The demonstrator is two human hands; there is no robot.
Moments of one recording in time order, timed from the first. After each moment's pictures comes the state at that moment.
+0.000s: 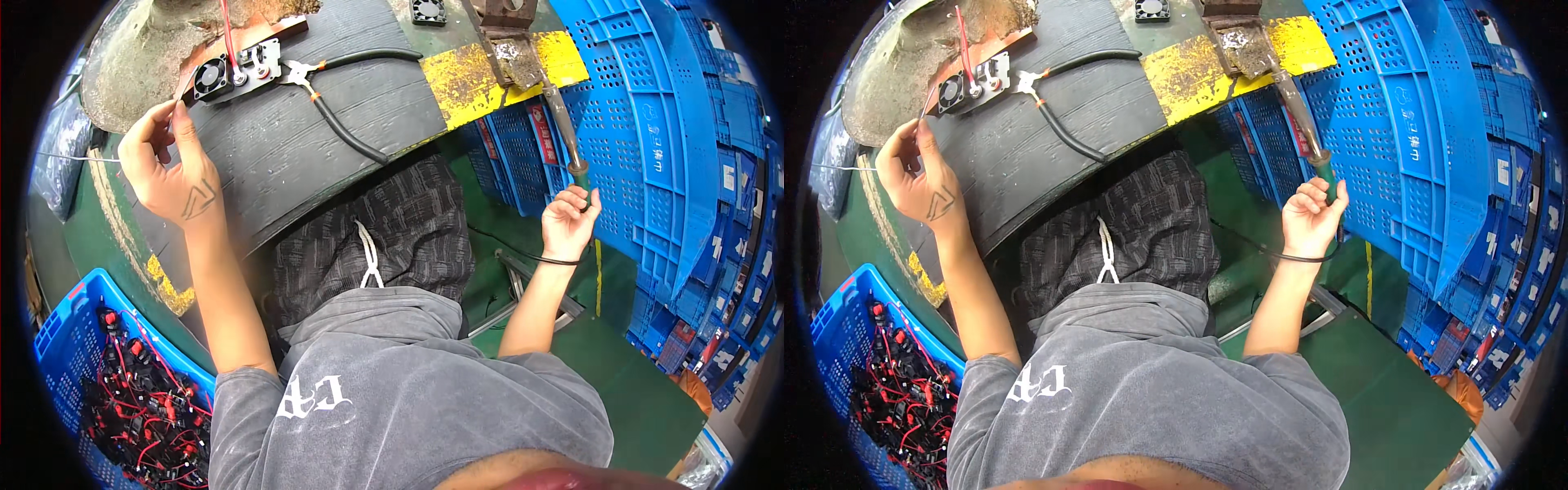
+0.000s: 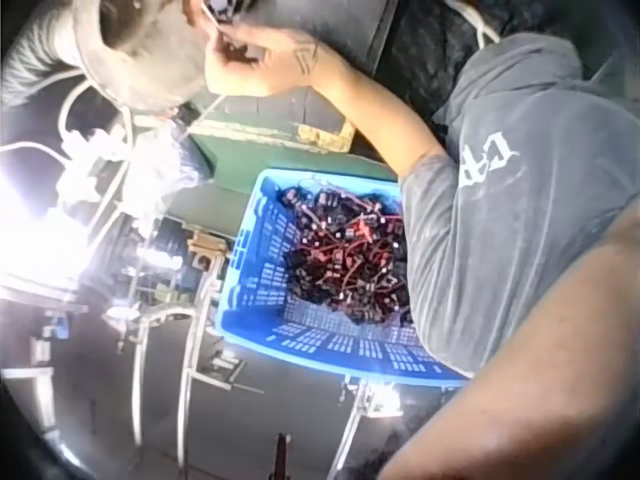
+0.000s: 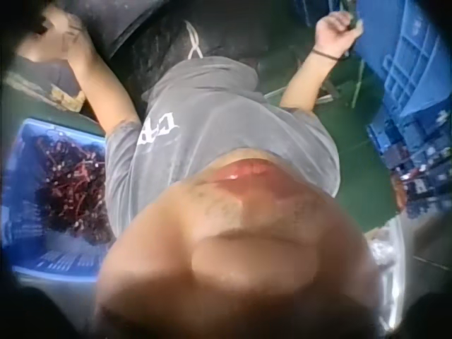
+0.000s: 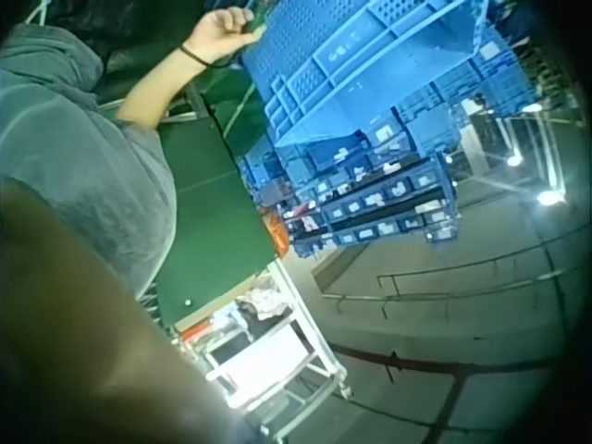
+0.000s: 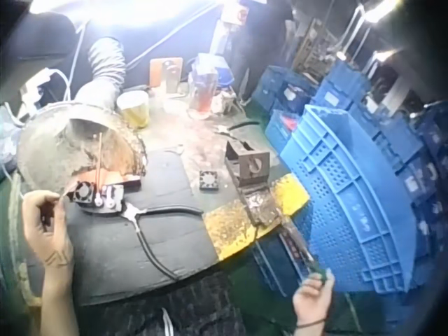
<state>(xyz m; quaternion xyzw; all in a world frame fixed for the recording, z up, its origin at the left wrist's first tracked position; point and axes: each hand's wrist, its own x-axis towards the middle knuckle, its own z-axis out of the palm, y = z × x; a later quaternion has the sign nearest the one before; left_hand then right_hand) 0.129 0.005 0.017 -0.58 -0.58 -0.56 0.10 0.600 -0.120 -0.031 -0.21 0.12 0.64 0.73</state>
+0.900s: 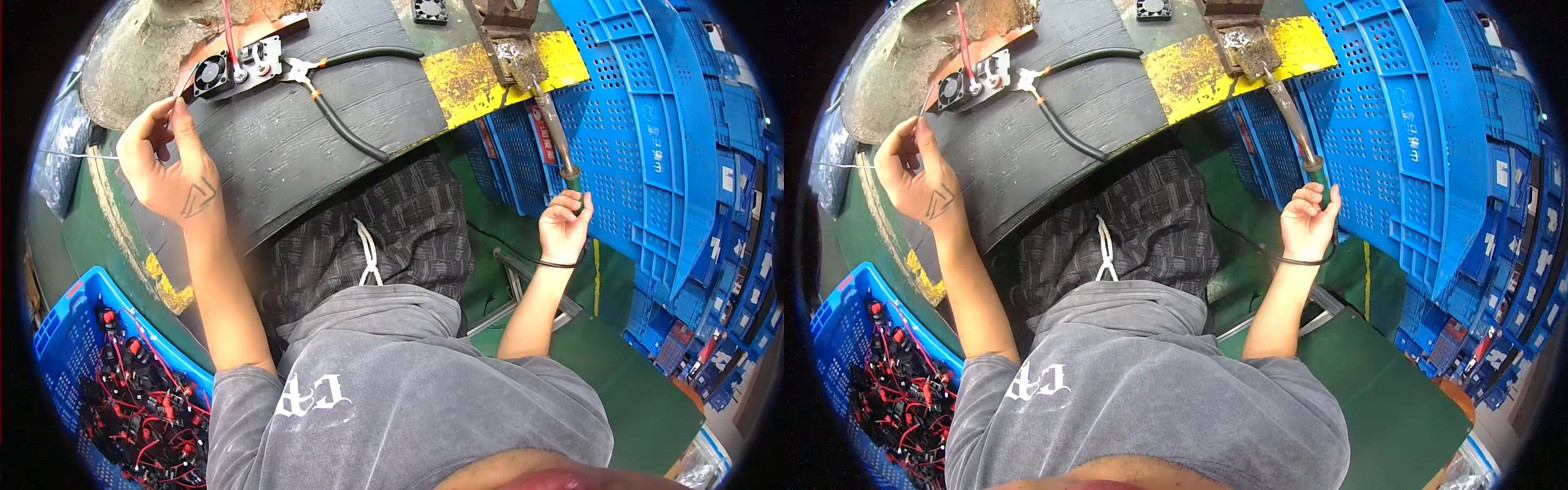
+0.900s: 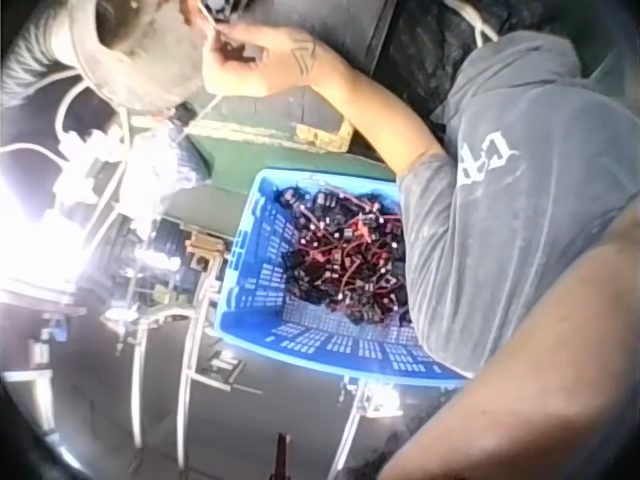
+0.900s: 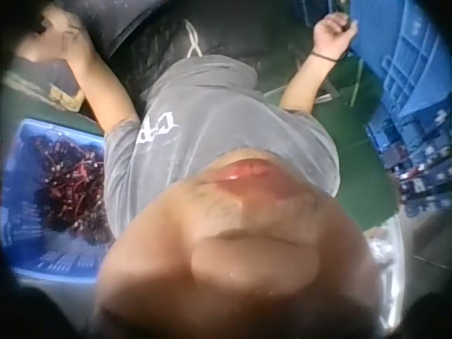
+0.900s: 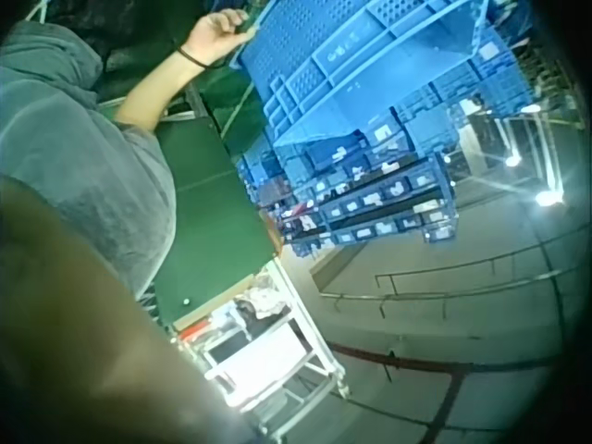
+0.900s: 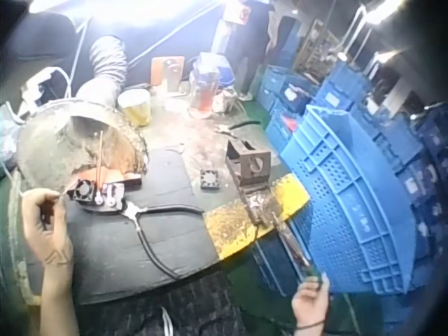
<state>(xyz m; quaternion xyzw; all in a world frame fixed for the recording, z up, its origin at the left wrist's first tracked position) 0.126 0.006 0.018 -0.59 -0.58 -0.55 0.10 0.610 -0.131 -0.043 -0.20 0.15 0.65 0.72</state>
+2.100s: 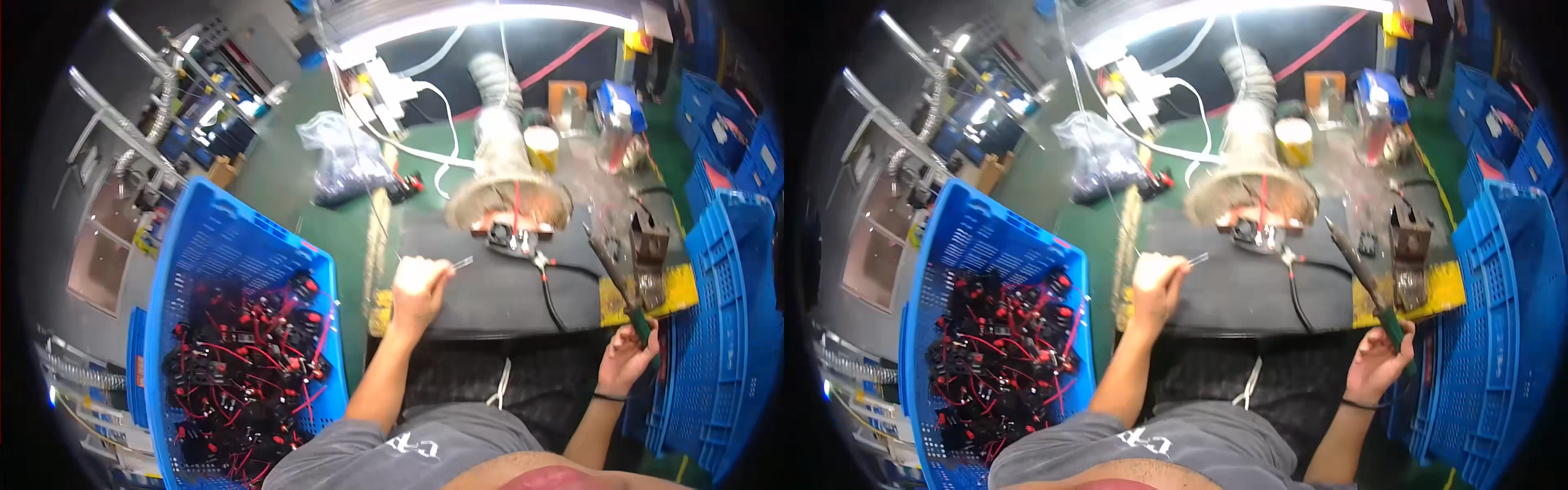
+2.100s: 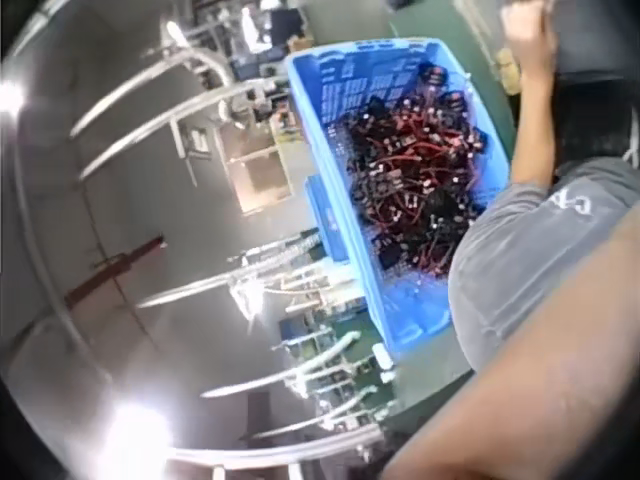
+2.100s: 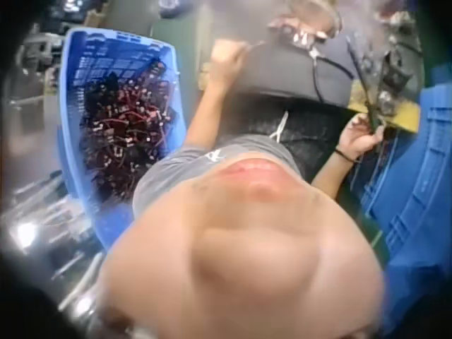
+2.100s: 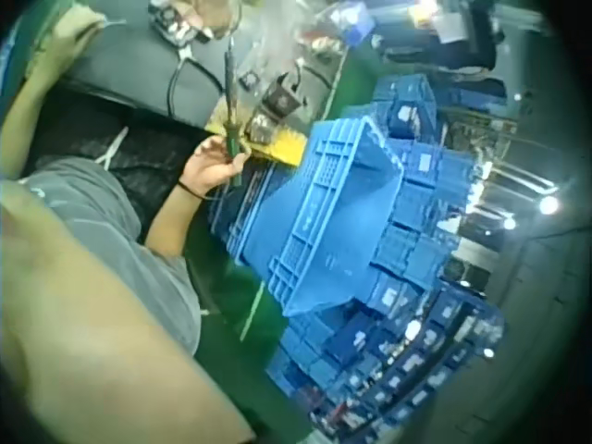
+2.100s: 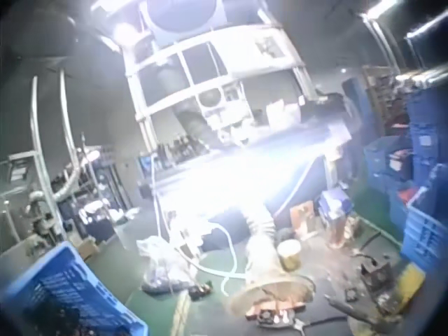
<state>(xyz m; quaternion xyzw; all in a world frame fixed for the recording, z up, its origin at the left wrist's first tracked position) 0.086 -0.078 0.066 -0.70 -0.57 -0.41 0.14 0.457 -0.052 -0.001 -0.22 -0.12 0.63 0.74</state>
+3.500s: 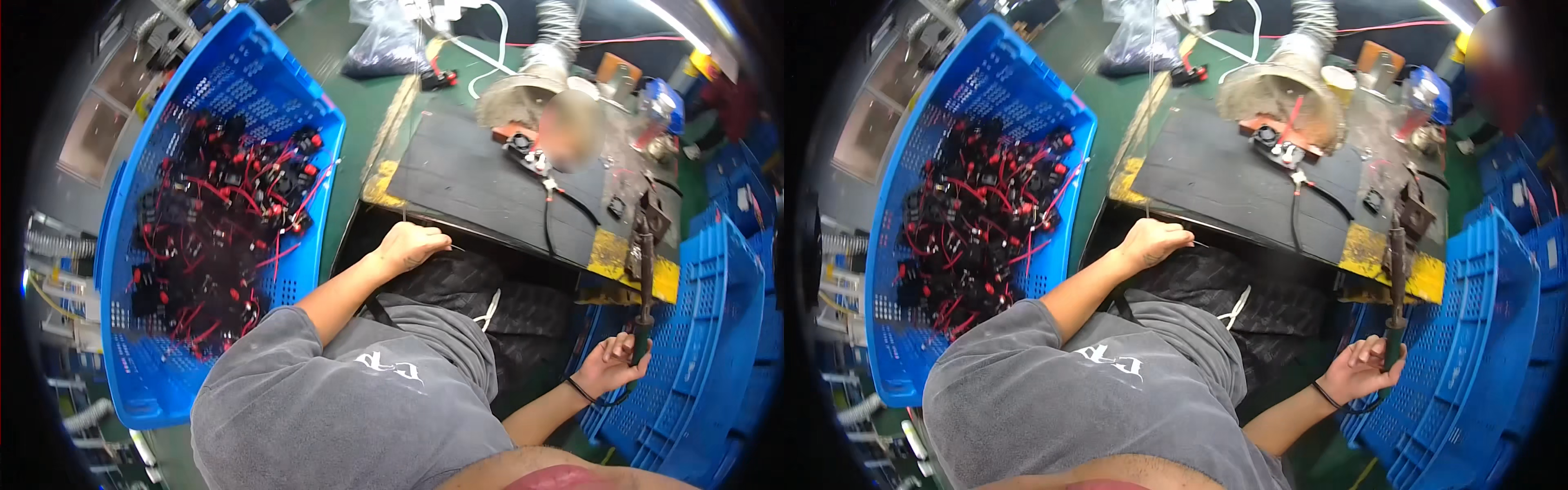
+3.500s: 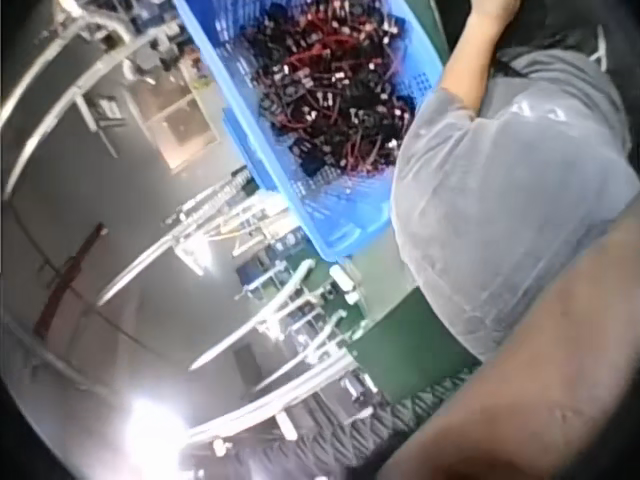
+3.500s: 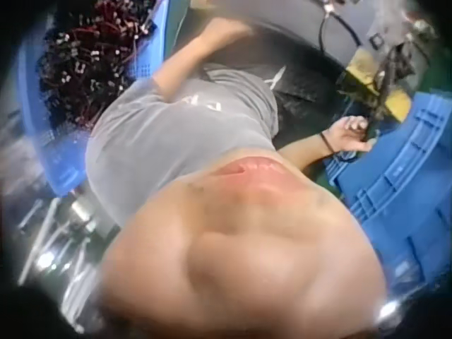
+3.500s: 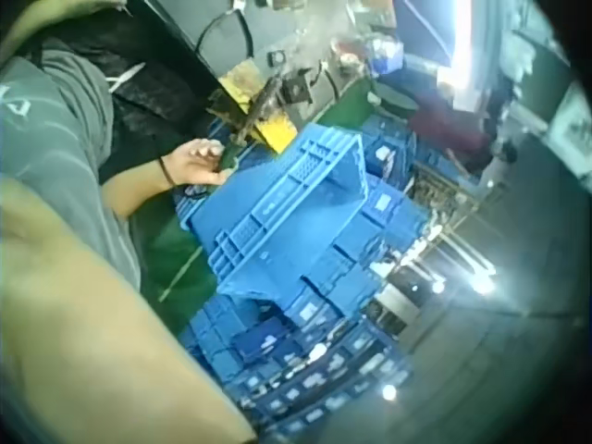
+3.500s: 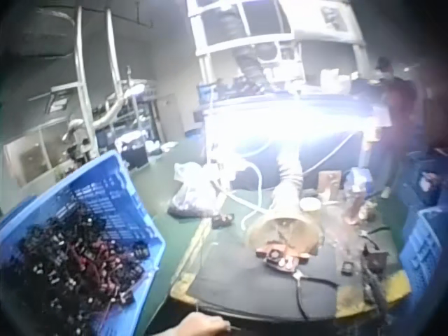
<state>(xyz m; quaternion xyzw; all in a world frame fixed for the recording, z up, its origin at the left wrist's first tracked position) 0.108 -0.190 -0.007 -0.77 -0.59 -0.24 0.00 0.525 -0.097 0.009 -0.14 -0.15 0.63 0.75</state>
